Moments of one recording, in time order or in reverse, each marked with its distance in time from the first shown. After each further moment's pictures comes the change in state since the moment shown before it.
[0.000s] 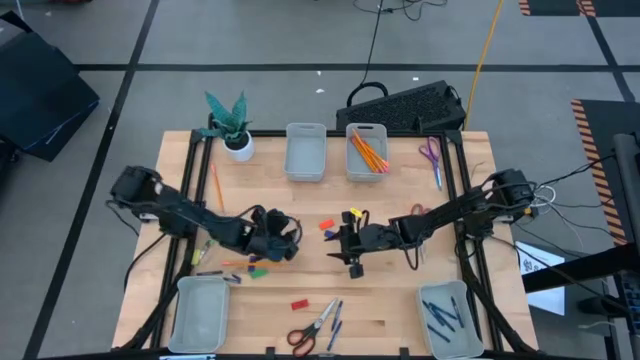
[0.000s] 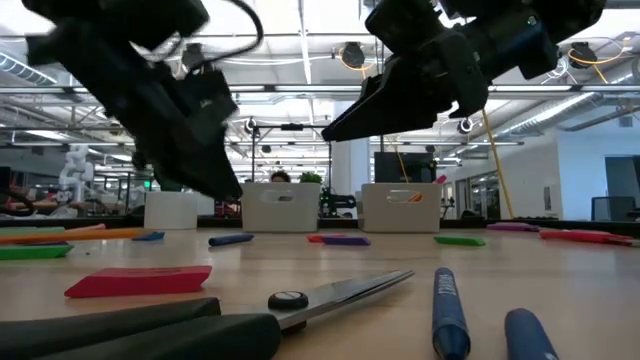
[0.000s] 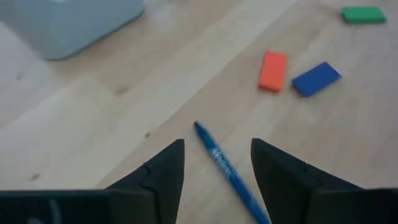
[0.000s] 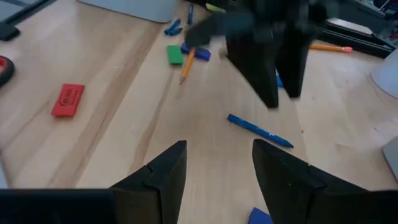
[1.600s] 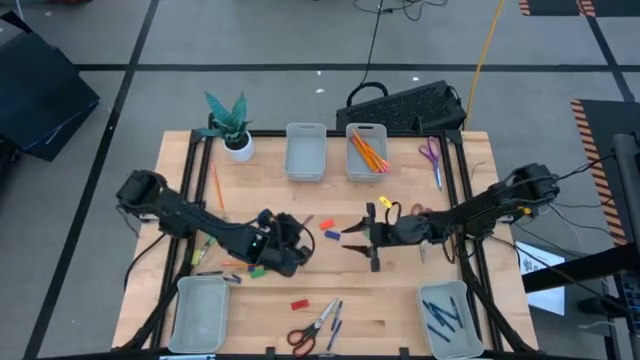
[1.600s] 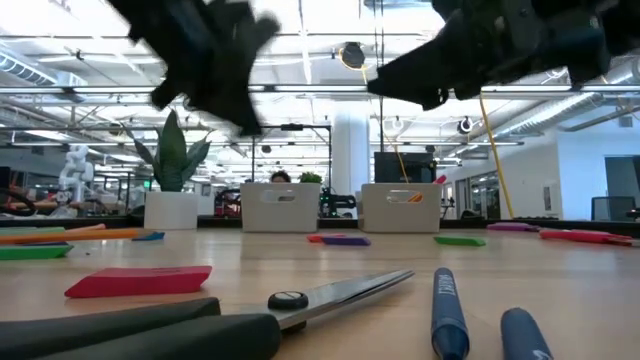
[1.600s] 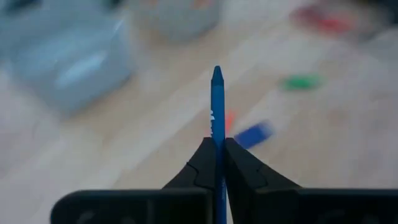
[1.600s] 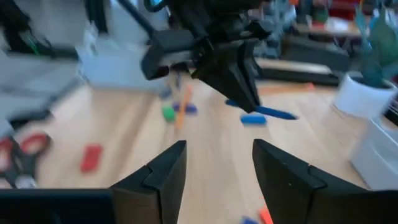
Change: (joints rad) left arm -0.090 0.039 0.356 -0.341 -0.148 -0.084; right arm 0.018 -0.203 -0.304 0.418 0.026 0.108
